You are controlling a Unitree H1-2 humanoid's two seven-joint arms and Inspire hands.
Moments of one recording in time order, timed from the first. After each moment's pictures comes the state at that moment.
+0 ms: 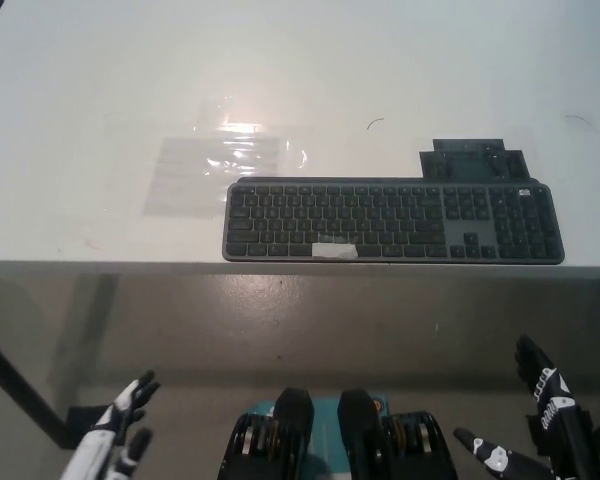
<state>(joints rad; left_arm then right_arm) 0.28 0.24 -0.01 -0.32 0.15 -0.06 -0.13 0.20 -0.07 0.03 -0.13 -0.06 -0.22 0.03</state>
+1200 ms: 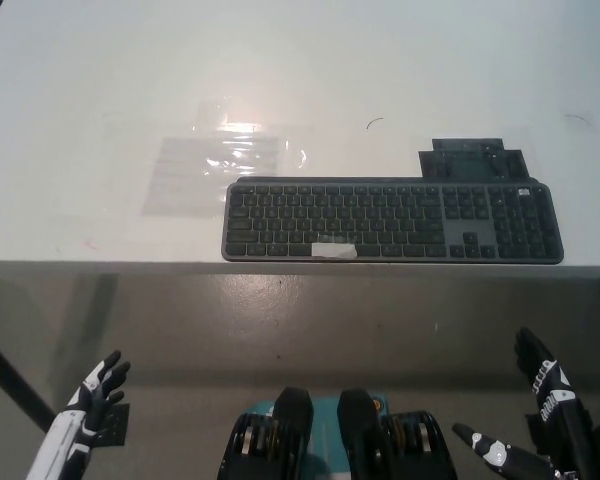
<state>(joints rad) 0.22 0.24 0.03 -0.24 0.05 -0.08 -0.13 0.18 -0.07 0.03 -0.13 -0.05 -0.23 0.04</state>
